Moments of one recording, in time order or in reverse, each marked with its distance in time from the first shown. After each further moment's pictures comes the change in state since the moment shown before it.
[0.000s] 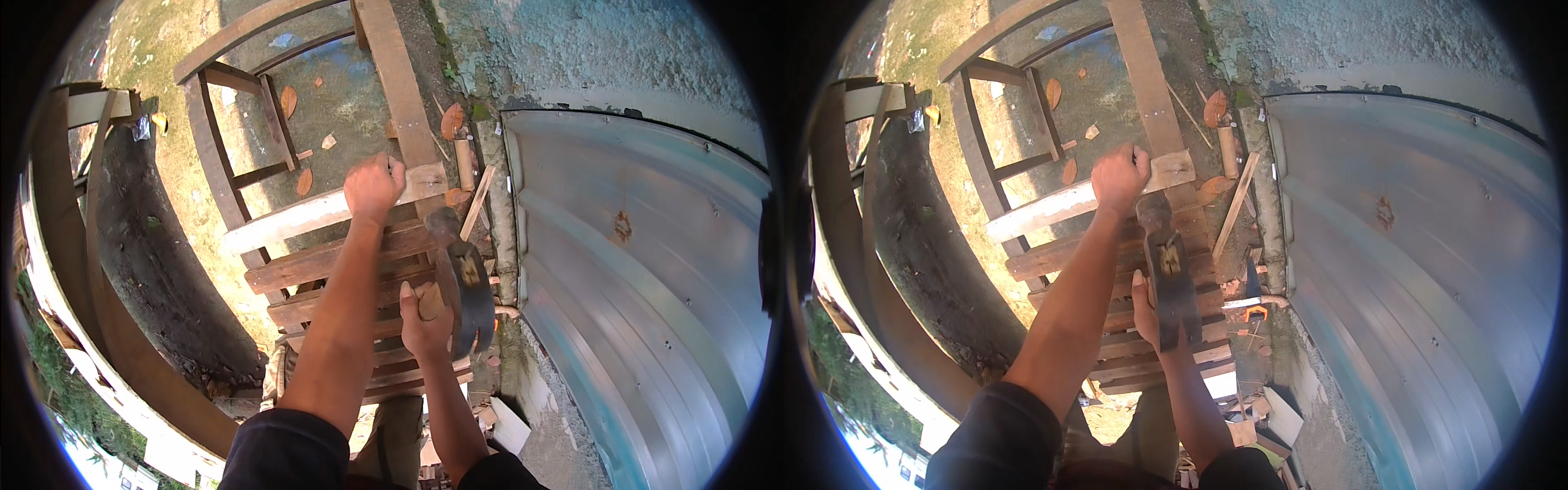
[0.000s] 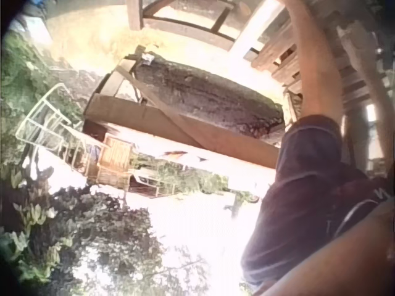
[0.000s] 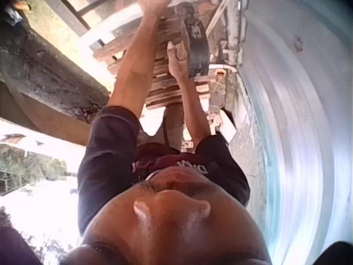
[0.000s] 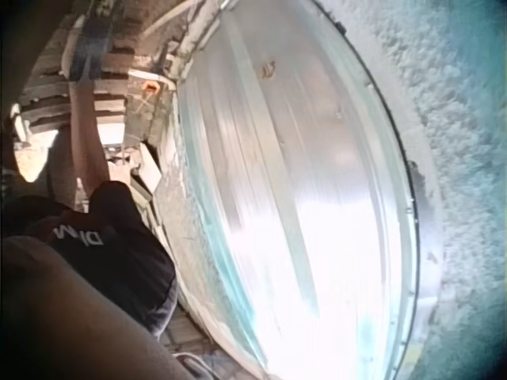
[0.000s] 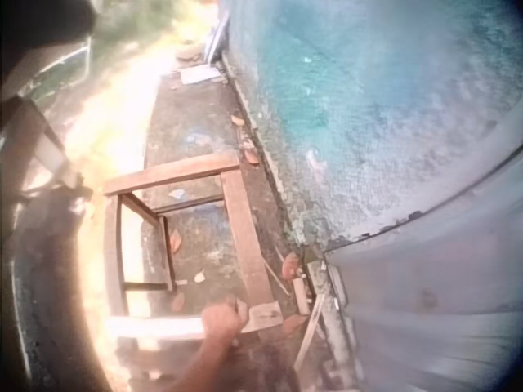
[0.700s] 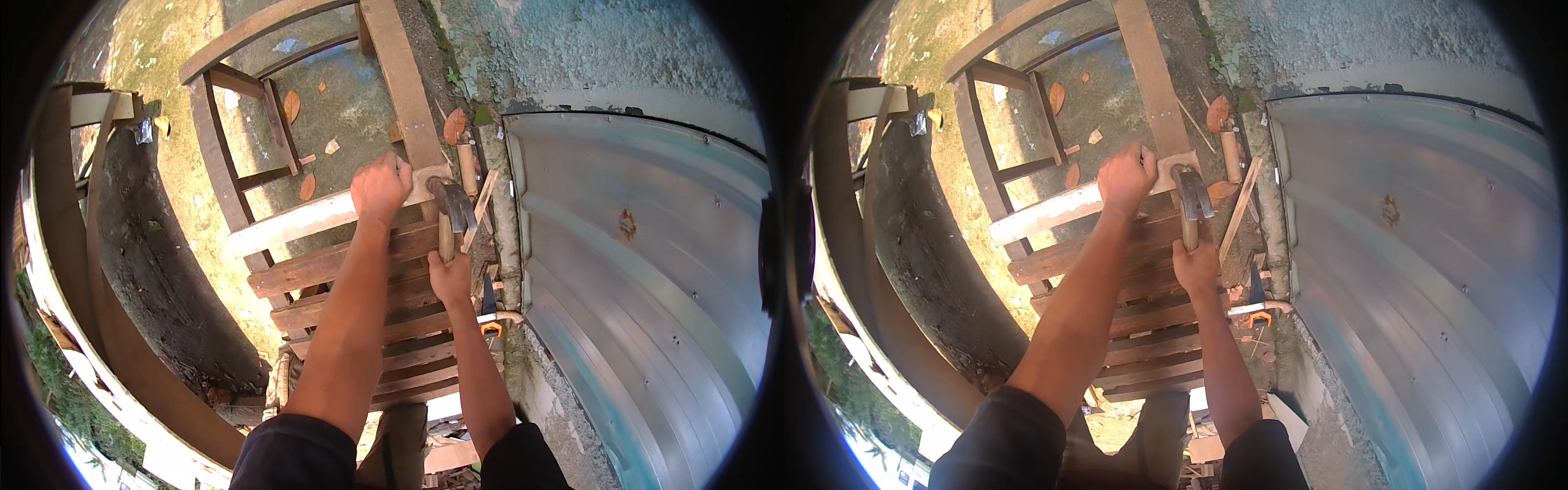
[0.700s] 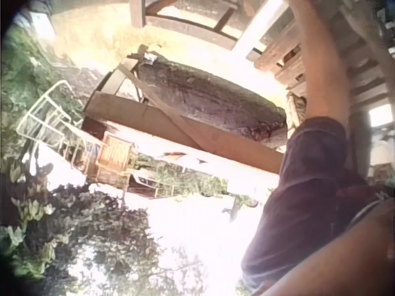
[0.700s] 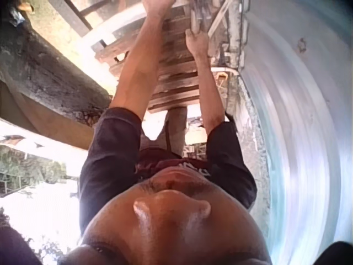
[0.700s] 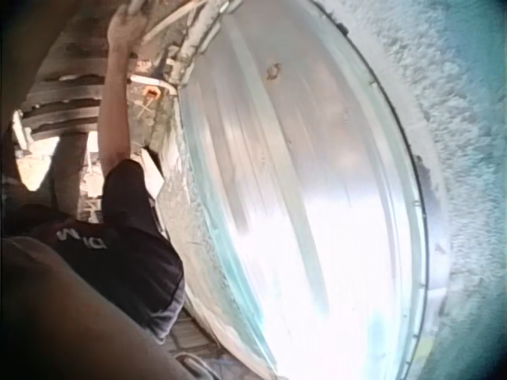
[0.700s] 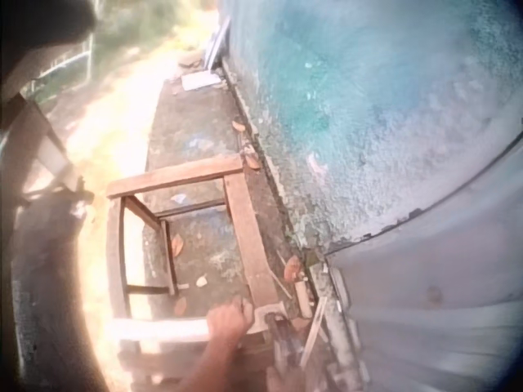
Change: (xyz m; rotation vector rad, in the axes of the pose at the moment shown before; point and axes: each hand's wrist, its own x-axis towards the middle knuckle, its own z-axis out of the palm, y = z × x) left_hand 0.000 0.006 -0.002 -0.007 -0.048 0.030; right_hand 0.059 0.062 -0.003 -0.199 0.014 0.062
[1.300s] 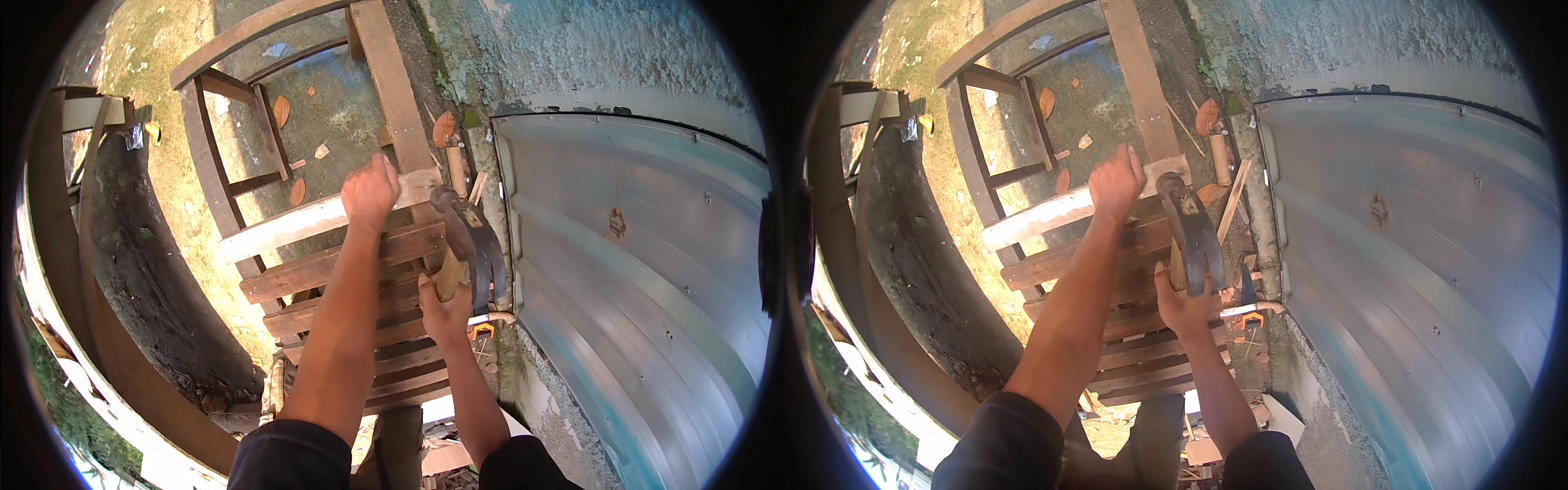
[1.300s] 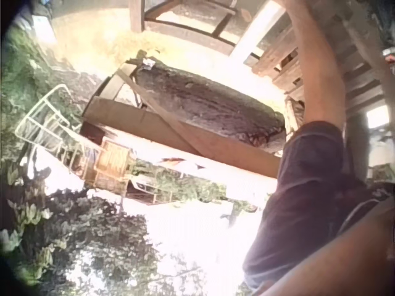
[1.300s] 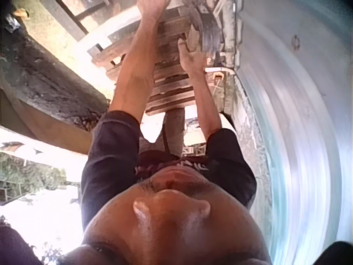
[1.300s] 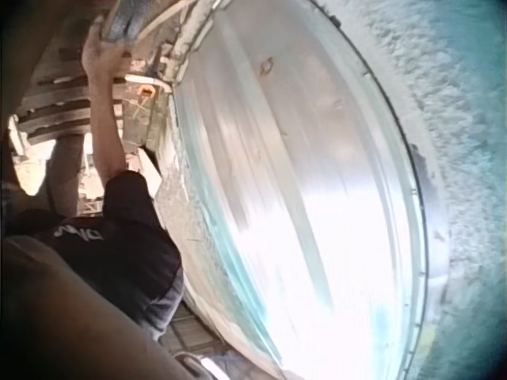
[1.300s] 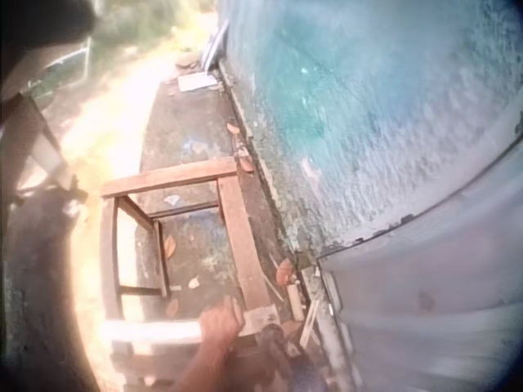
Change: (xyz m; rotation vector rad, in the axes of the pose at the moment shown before) left_hand -0.006 -0.005 0.000 -0.020 -0.056 -0.026; right_hand -0.040 -0.048 -0.032 0.251 -0.083 0.077
